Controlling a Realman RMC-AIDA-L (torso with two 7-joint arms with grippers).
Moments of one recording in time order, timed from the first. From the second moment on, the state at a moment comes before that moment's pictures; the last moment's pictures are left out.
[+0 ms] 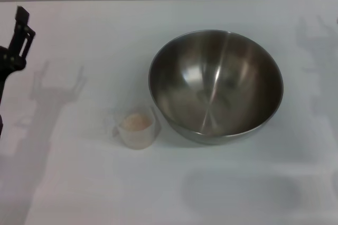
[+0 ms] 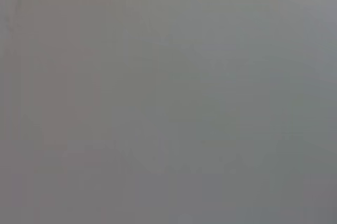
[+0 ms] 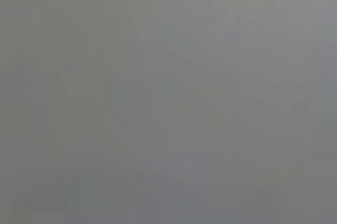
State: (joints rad) left arm -0.31 -2.07 -0.38 -0.29 1.90 1.64 -0.05; right arm 0.37 2.09 -1.98 -0.47 -2.43 1.27 2.94
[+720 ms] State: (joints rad) left arm -0.18 -2.07 -0.03 -0.23 1.90 1.72 0.00; right arm 0.36 2.08 -1.94 -0.36 -2.33 1.28 2.95
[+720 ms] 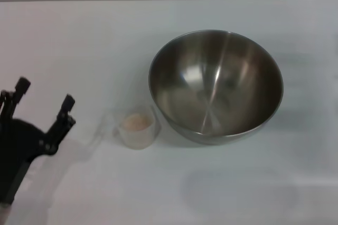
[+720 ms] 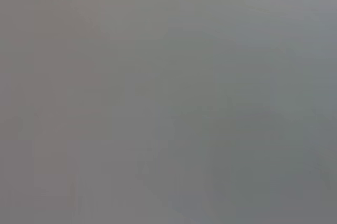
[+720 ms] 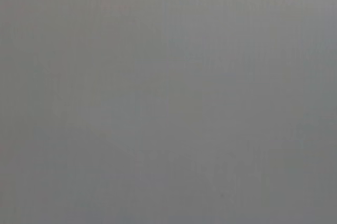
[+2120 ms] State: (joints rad) left arm -0.19 -2.08 0.12 -0.26 1.89 1.44 0.05; right arm 0.36 2.08 -1.91 -0.34 -2.33 1.28 2.95
